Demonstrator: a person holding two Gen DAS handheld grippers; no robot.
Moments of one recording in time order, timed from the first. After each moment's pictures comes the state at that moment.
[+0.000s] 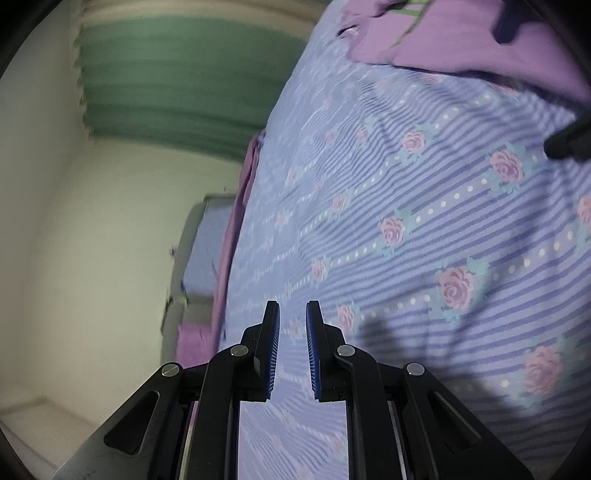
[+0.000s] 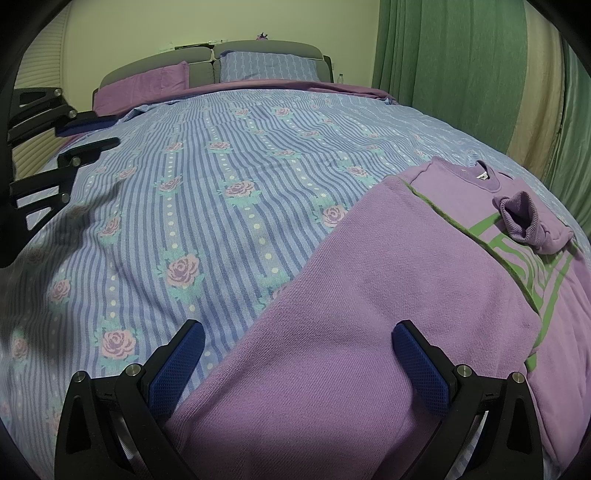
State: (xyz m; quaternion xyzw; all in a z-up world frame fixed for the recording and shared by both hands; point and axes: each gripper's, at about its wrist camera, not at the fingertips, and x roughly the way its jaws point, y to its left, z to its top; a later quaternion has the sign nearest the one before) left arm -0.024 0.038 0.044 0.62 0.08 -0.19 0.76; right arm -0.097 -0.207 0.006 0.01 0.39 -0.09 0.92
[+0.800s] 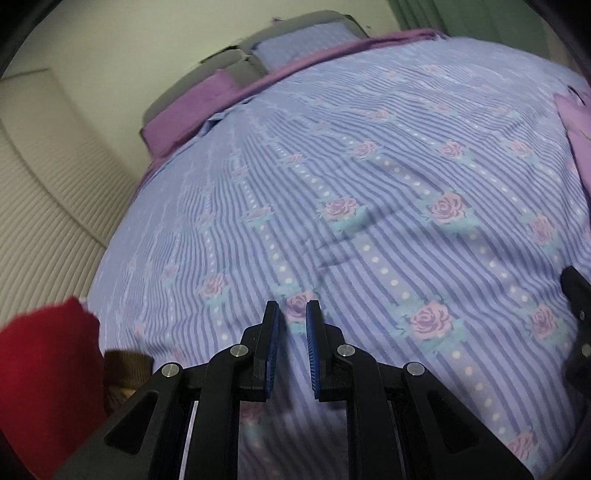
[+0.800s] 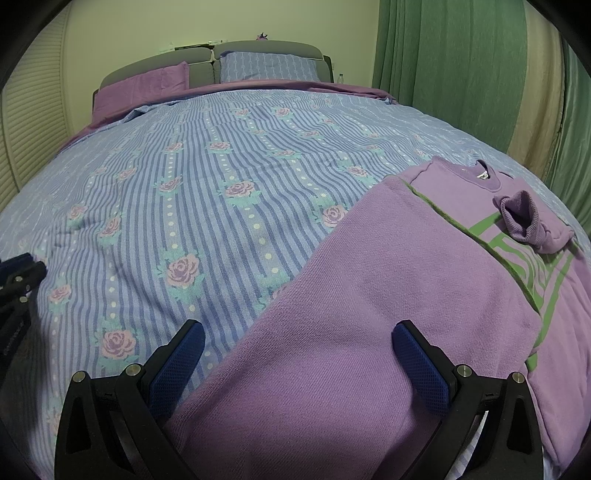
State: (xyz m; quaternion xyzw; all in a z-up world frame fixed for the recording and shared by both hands) left arm -0.055 0.088 0.032 0.23 0.40 0.06 0.89; right arm -0.098 -0.206 0.006 0.01 0.39 -0.09 0.92
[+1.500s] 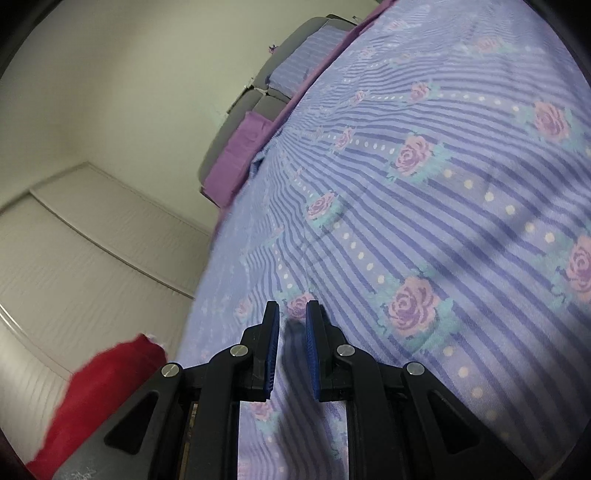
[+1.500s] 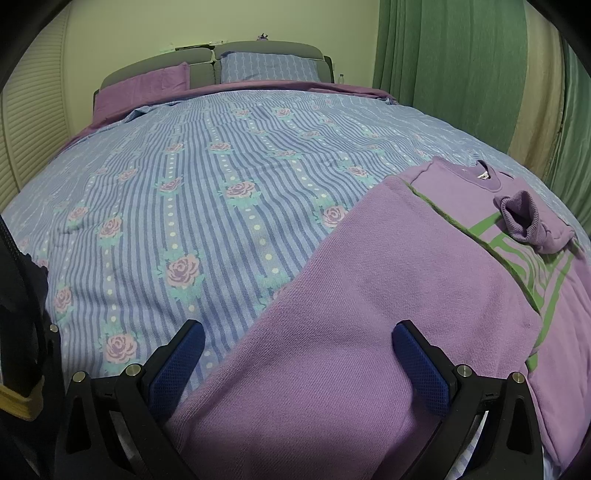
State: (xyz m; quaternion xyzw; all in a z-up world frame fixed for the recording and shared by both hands) left arm -0.082 0.023 -0.017 0.44 0.30 0.18 0.83; right arm -0.098 -0.206 0.005 0.01 0.39 -0.09 0.92
